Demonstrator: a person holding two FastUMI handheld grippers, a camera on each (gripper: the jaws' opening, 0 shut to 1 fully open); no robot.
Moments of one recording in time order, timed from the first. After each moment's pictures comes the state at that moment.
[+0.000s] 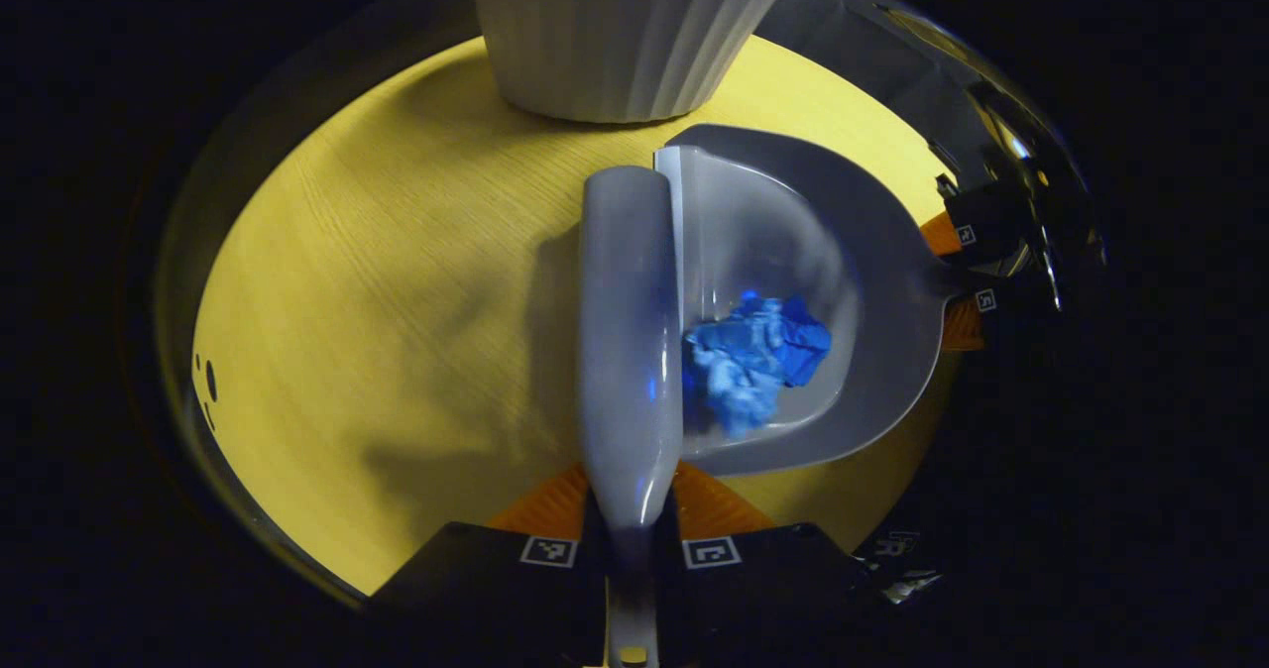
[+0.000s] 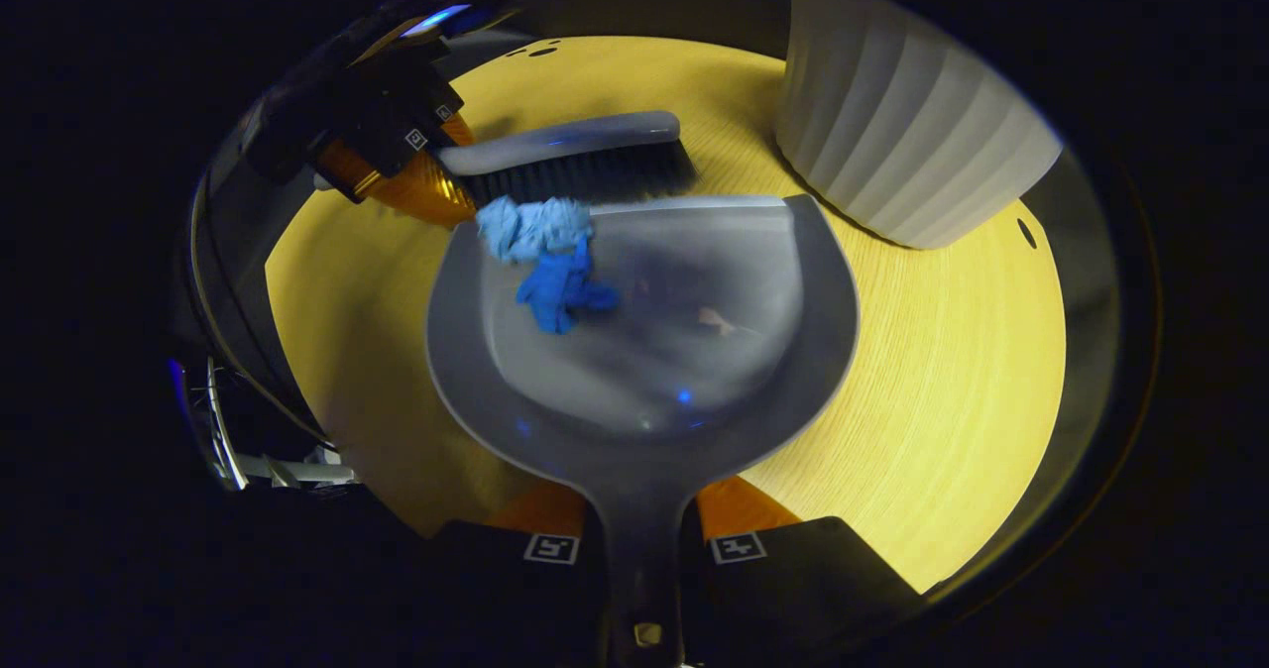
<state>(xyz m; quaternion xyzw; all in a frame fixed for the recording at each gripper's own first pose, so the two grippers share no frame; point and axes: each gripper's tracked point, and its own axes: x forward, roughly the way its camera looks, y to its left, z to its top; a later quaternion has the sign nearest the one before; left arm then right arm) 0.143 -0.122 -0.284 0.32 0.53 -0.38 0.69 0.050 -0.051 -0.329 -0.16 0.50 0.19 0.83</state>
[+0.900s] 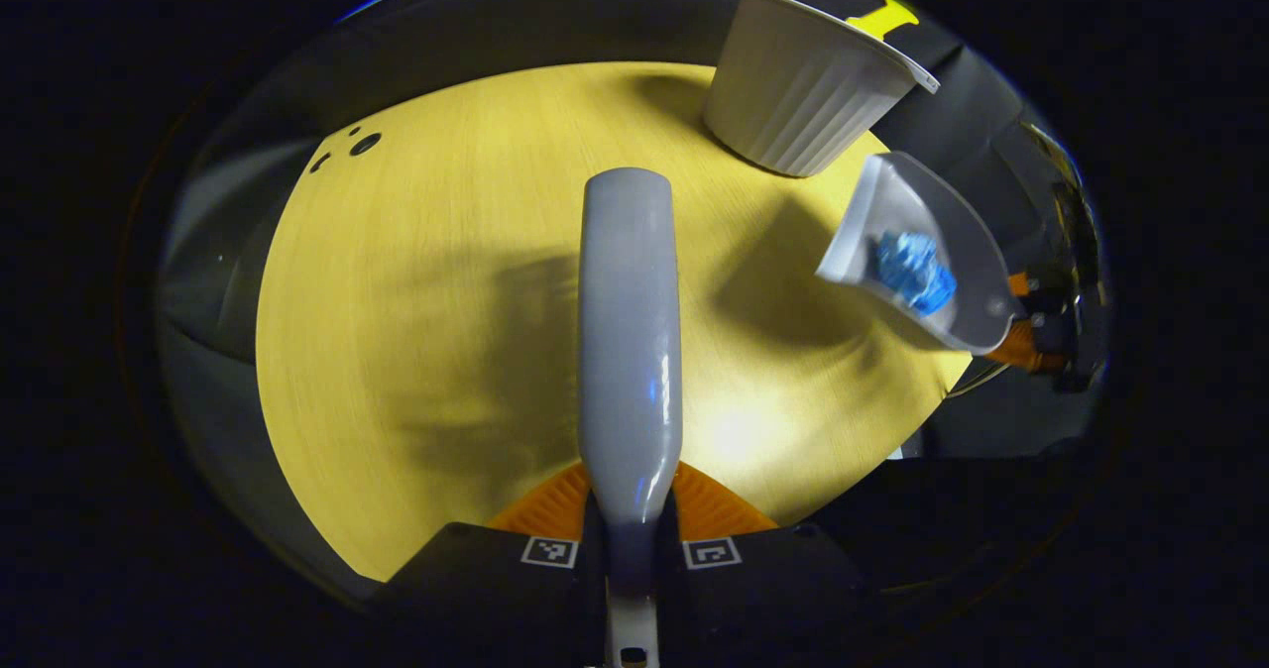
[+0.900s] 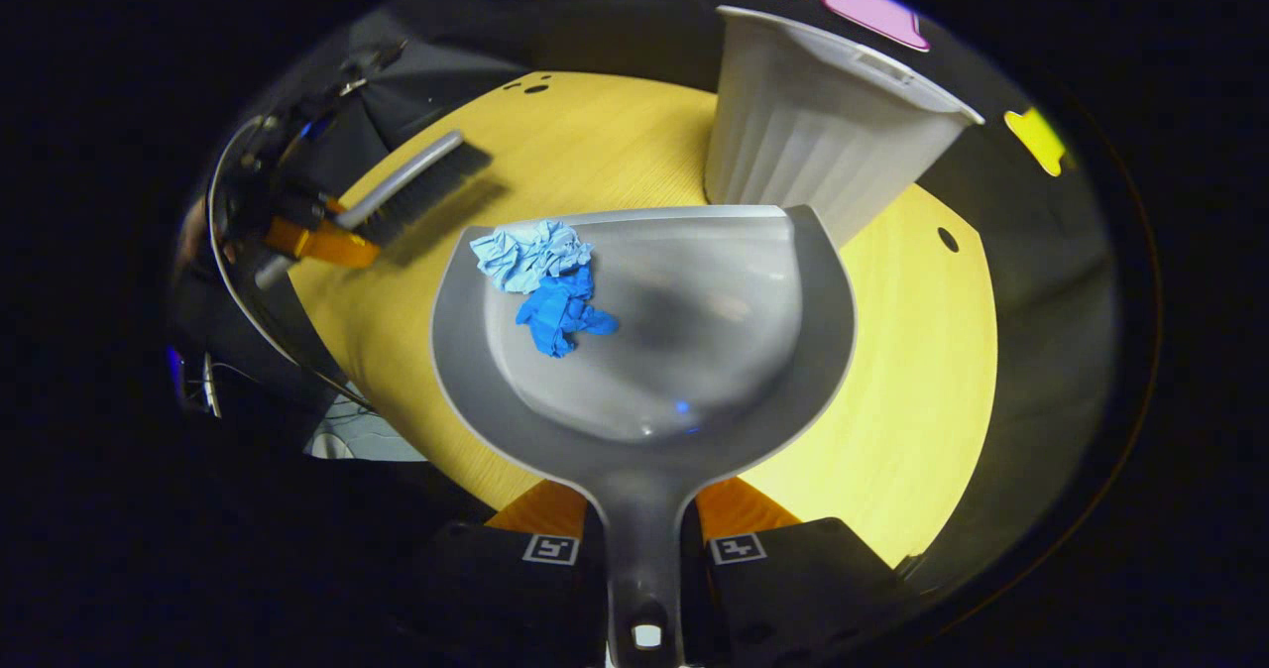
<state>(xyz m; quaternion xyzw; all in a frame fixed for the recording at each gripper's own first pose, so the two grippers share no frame) 0.110 0.003 -0.275 0.12 0.52 -0.21 0.82 0.051 -0.050 -0.299 -0.16 0.47 0.16 0.86</state>
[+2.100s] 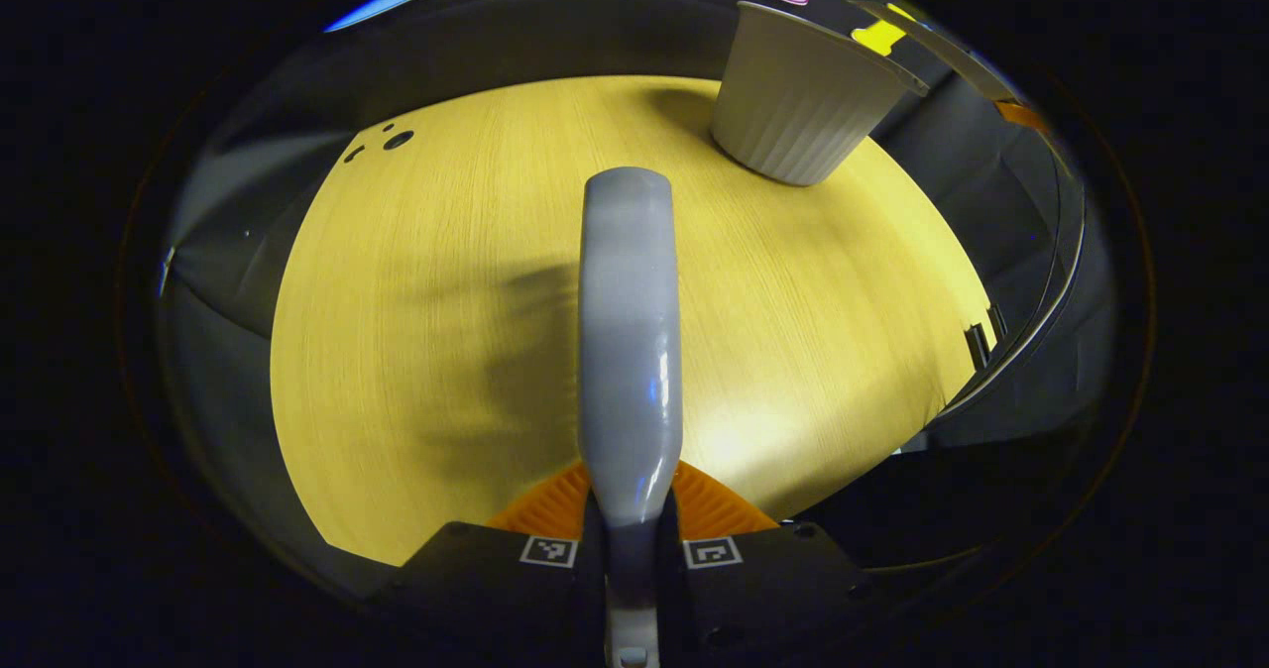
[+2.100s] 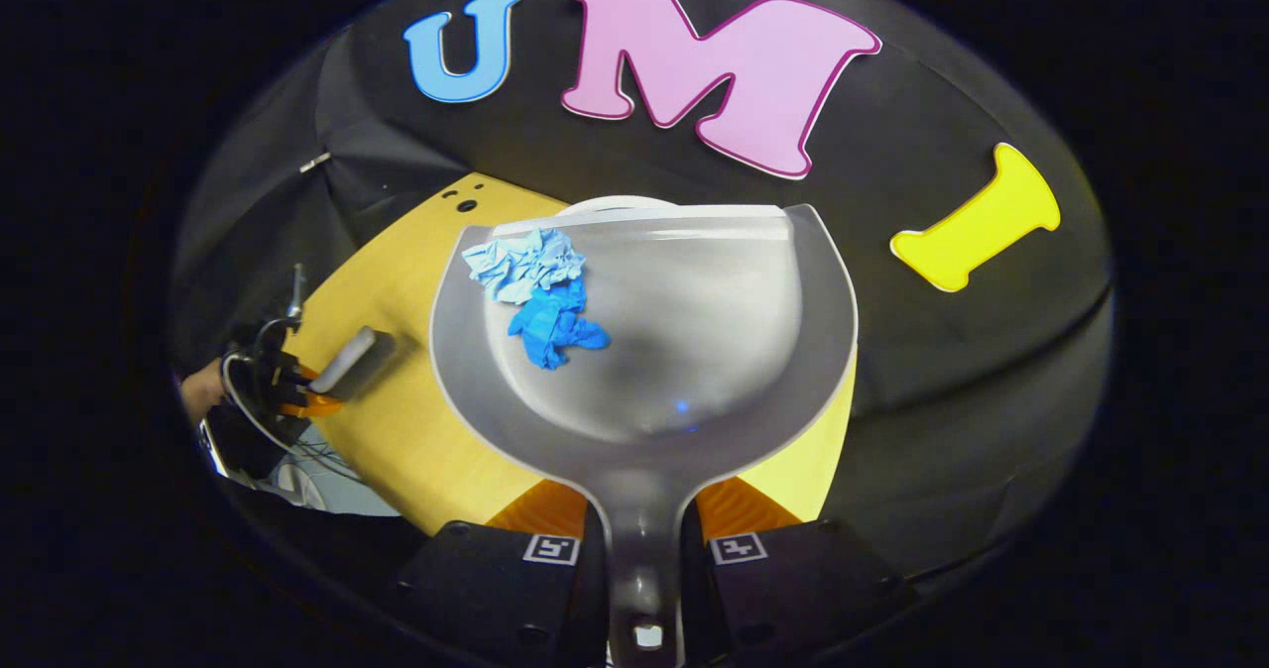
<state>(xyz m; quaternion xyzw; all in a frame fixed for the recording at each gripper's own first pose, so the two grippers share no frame) 0.146 -0.073 -0.286 0.11 0.49 -0.19 0.85 0.068 -0.050 -0.315 -0.20 0.36 0.11 0.90</state>
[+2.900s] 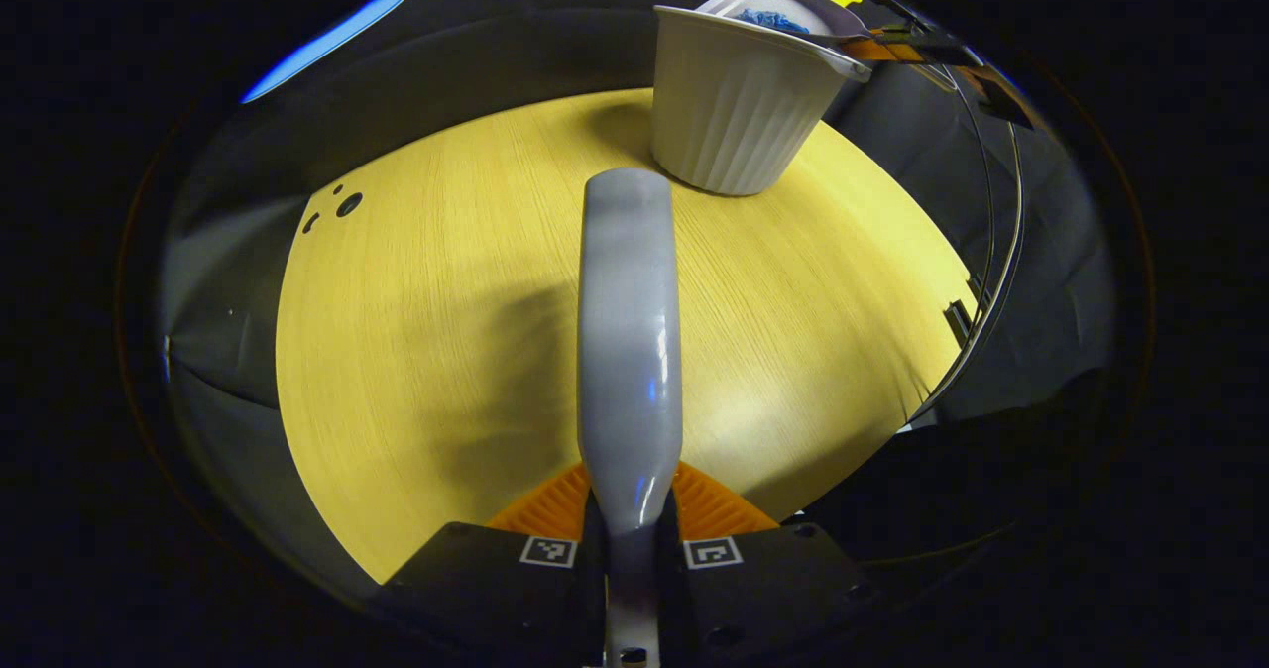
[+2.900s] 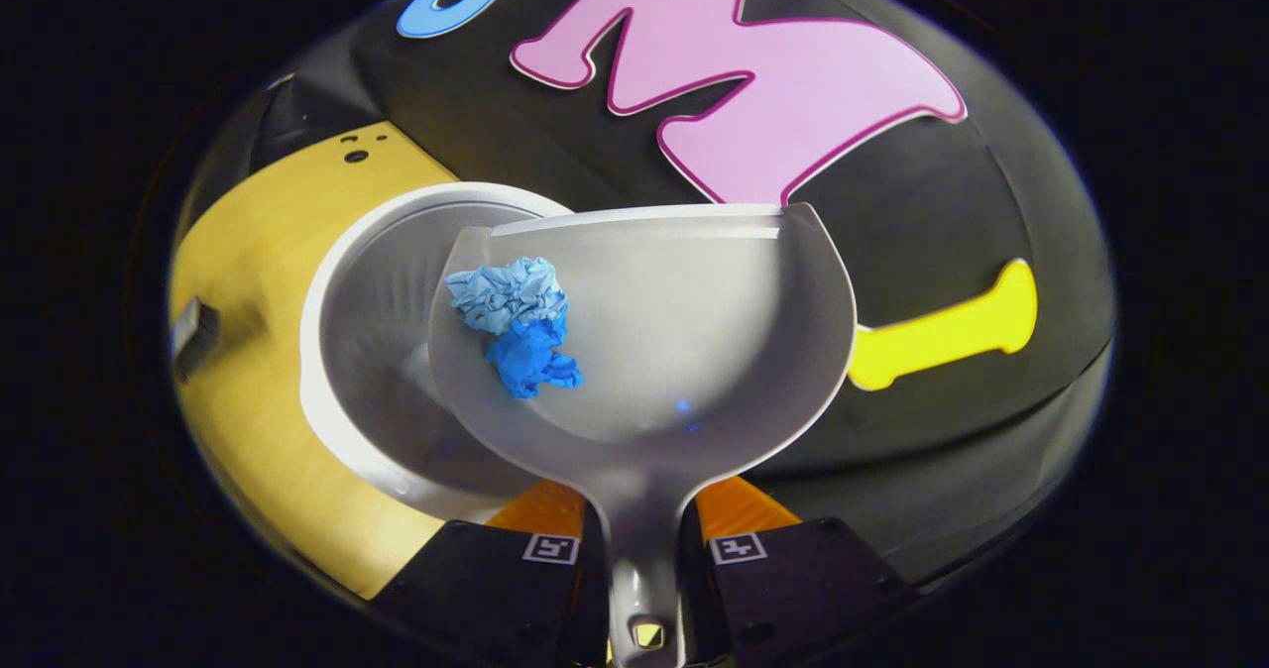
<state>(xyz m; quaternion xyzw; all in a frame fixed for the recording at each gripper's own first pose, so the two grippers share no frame) 0.159 -0.104 -0.256 0.16 0.47 -0.24 0.83 0.074 -0.053 -0.280 -0.41 0.27 -0.02 0.87</state>
